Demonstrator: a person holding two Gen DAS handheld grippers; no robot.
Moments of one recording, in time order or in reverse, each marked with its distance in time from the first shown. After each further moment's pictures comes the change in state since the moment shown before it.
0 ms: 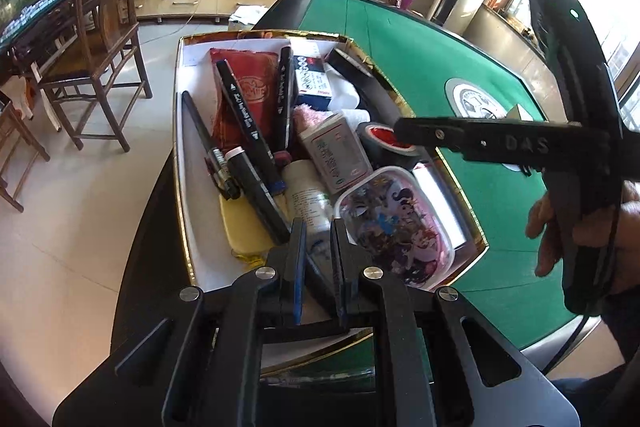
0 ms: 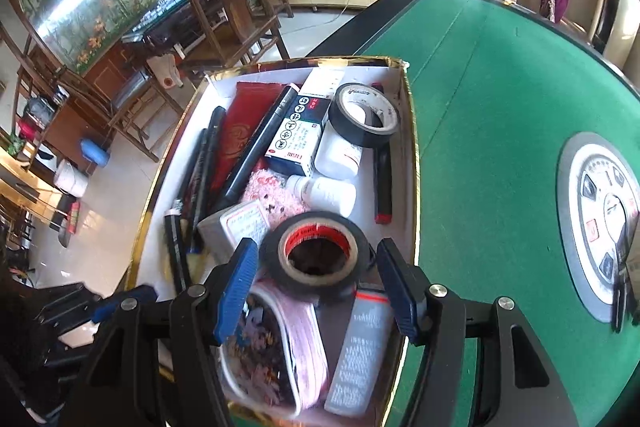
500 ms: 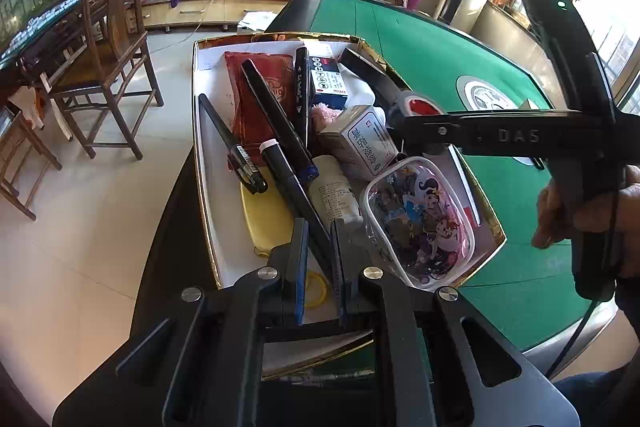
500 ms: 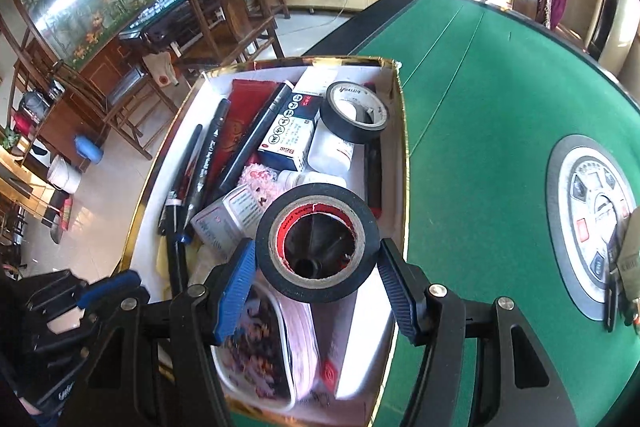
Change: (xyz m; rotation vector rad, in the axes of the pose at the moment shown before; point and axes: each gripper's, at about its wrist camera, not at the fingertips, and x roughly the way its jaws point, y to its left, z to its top) left arm -0.001 0.010 -0.009 0.029 -0.018 0.057; right arm 0.017 0.007 0.007 -0.041 0.020 -0.044
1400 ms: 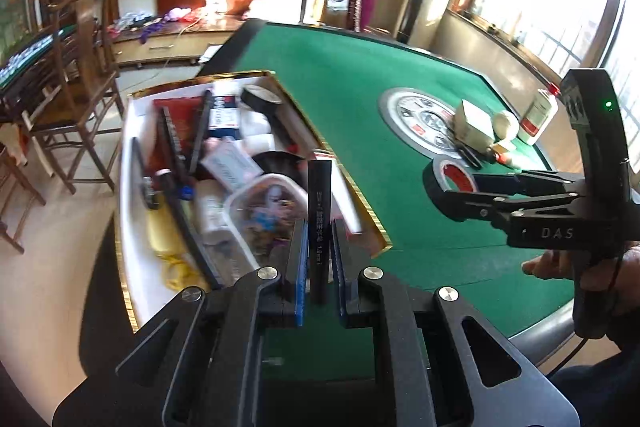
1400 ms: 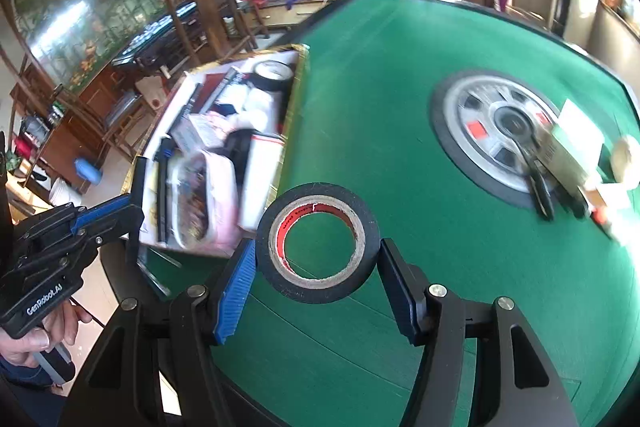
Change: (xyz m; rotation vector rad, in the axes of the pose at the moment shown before) left arm -0.039 -0.088 -0.005 0.077 -0.099 -0.058; right arm -0.106 -0.068 -0.103 0.067 -0.098 0.009
